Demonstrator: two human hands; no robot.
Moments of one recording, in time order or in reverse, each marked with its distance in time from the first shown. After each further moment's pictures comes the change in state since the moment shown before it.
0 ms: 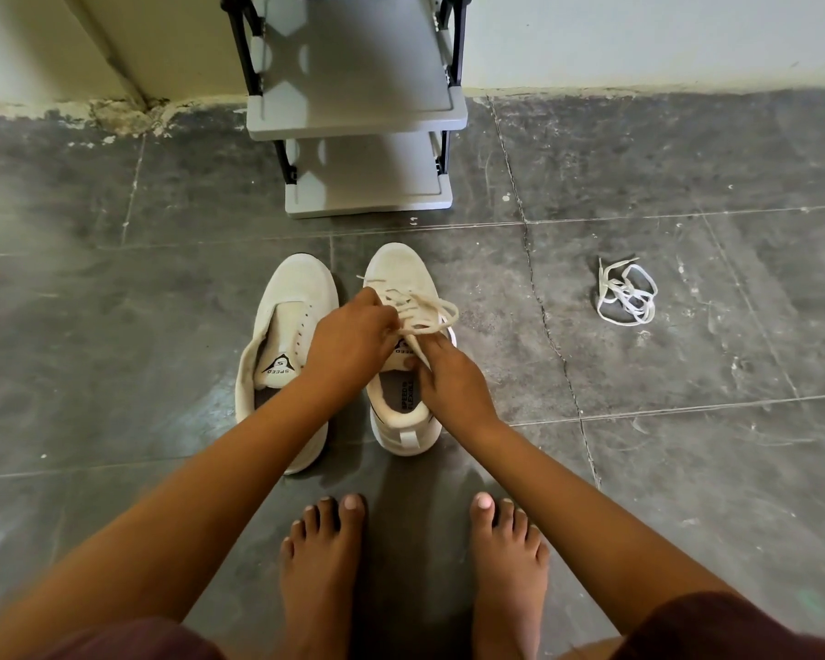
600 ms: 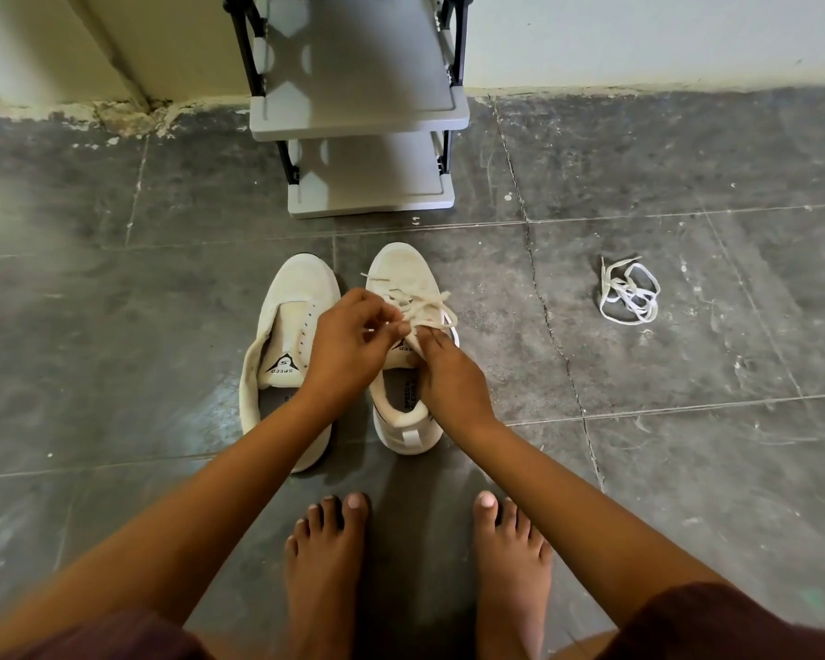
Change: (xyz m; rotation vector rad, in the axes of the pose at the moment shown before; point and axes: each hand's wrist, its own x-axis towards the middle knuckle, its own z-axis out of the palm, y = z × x) left_hand -0.017 -0.001 0.002 -0.624 0.270 -0.038; right_hand 0.003 -0.005 0.004 -0.103 -0.011 0.083
